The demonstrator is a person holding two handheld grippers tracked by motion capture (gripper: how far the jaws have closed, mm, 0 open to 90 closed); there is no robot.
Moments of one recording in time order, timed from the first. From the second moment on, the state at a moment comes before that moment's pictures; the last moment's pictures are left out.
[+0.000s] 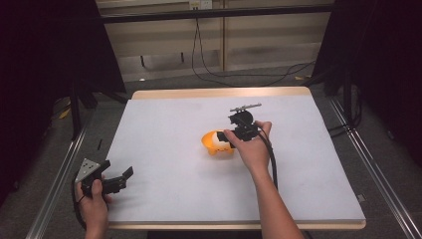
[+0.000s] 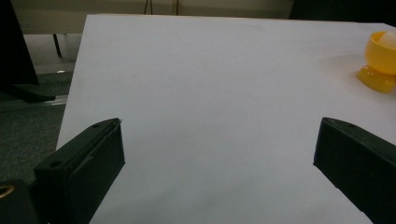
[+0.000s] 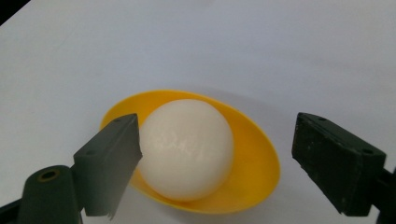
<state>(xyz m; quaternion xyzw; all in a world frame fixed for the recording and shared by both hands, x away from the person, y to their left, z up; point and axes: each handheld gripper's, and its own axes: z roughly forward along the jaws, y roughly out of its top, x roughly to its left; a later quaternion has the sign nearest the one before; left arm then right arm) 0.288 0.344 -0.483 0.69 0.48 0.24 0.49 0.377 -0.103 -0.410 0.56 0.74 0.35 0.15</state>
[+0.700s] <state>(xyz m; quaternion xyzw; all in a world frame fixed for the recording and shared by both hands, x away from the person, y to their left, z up) 0.288 0.344 -0.483 0.69 0.48 0.24 0.49 0.357 -0.156 -0.412 0.58 0.72 0.37 0.15</state>
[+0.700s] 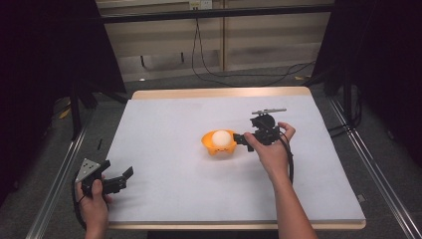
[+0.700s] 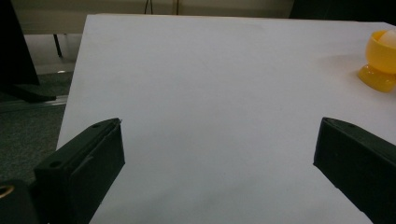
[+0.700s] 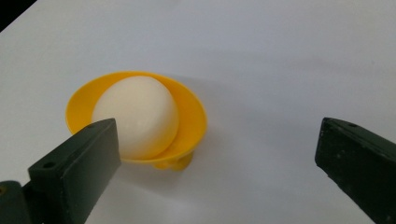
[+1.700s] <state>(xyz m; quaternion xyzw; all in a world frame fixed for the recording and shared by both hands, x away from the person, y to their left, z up) 0.288 0.344 -0.483 0.68 0.48 0.24 0.49 0.316 -0.239 -0.441 0.60 0.69 0.37 0.18</state>
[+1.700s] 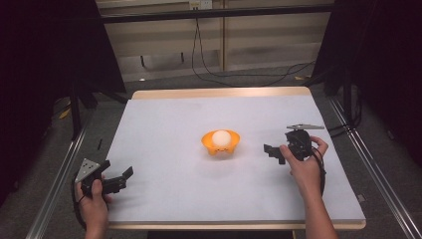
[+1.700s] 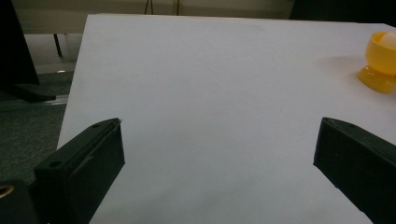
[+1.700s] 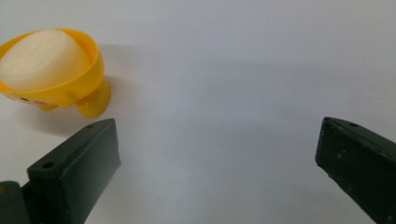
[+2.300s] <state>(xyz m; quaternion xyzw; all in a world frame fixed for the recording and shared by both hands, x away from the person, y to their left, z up) 0.288 0.345 -0.483 0.68 0.48 0.25 0.49 0.293 -0.274 -0.456 0.61 0.68 0.36 0.19</state>
